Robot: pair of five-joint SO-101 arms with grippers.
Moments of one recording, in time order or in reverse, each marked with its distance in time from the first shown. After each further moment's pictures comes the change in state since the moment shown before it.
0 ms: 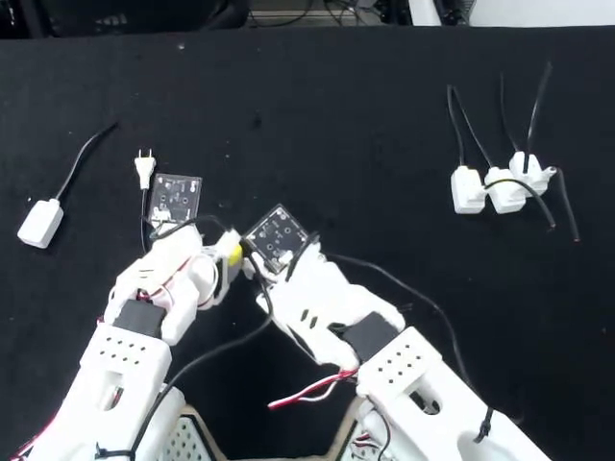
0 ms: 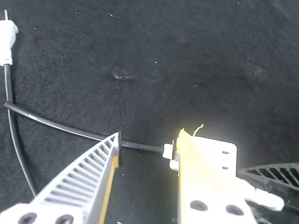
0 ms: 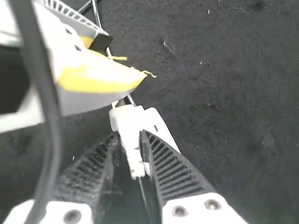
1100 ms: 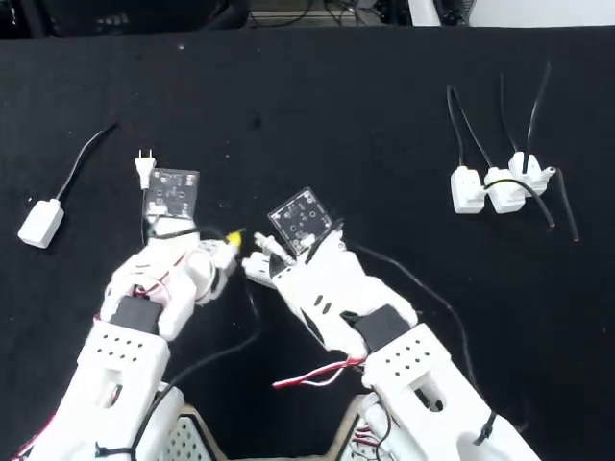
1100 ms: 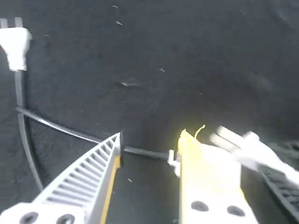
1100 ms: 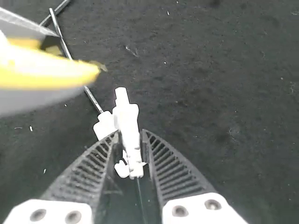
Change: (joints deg) left arm -2.1 0.1 -2.3 0.4 -0.2; right arm 6.7 -0.1 -0.1 -0.4 -0.2
